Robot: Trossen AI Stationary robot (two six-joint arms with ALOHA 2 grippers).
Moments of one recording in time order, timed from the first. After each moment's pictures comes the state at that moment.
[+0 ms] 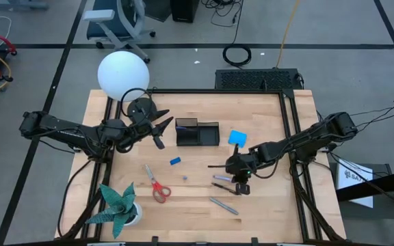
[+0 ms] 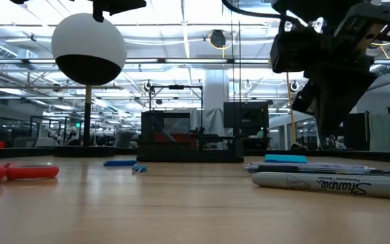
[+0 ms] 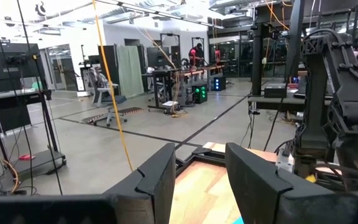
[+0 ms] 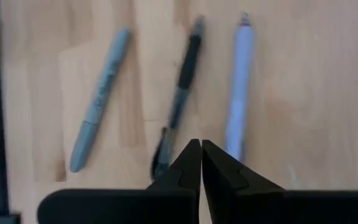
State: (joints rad) left arm -0.12 1.00 0.64 0.51 -0.63 0.13; right arm 0.26 1.51 0.80 -0.36 -0.22 0.45
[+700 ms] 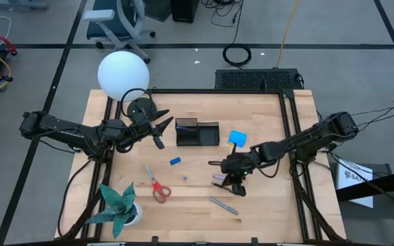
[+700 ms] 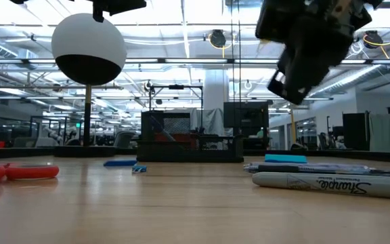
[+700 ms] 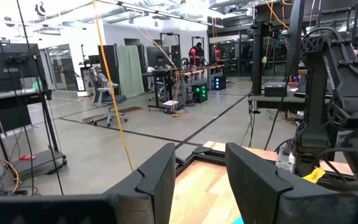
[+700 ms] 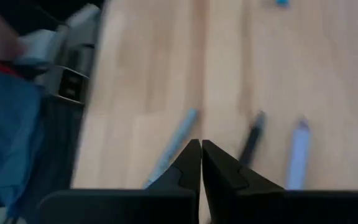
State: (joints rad) left arm -0.12 1.00 0.64 0.50 -0.63 0.13; right arm 0.26 1.49 0.80 -0.13 -0.24 0.46
